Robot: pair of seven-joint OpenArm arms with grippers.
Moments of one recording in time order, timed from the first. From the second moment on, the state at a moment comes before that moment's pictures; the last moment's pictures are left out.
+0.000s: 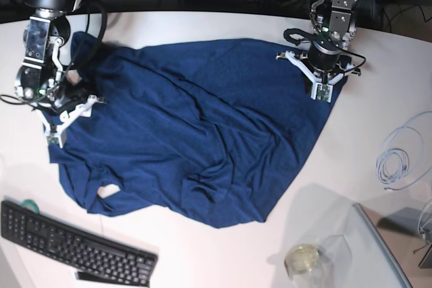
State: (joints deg) left arm 16.1 -11.8 -2.2 74.1 2.9 -3.8 9.1; right arm -1.3 2.6 17.4 80.2 1.2 10.2 -55.8
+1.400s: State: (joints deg) left arm 21.5 -13.9 -2.4 78.0 2.4 -3.4 9.8; right arm -6.3 8.1 30.7 81.8 1.0 9.7 -59.7
